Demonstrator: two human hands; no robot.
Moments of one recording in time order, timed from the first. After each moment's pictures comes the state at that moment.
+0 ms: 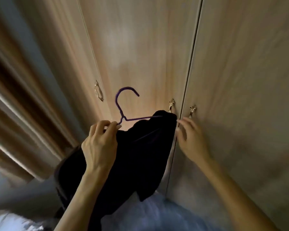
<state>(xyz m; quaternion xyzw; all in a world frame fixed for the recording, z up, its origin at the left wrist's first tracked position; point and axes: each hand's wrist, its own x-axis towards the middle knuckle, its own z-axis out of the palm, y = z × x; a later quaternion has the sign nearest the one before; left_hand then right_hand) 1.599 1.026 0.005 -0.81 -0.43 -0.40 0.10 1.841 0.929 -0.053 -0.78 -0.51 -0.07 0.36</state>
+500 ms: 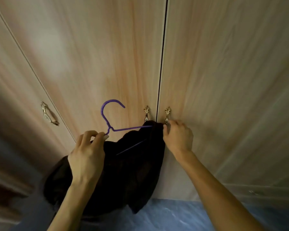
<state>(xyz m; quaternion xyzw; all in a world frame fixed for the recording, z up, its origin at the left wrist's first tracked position) 1.621 1.116 -0.005 -0.89 -0.26 -0.37 0.02 1.828 0.964 -0.044 -0.94 -0.23 -0.18 0.17</state>
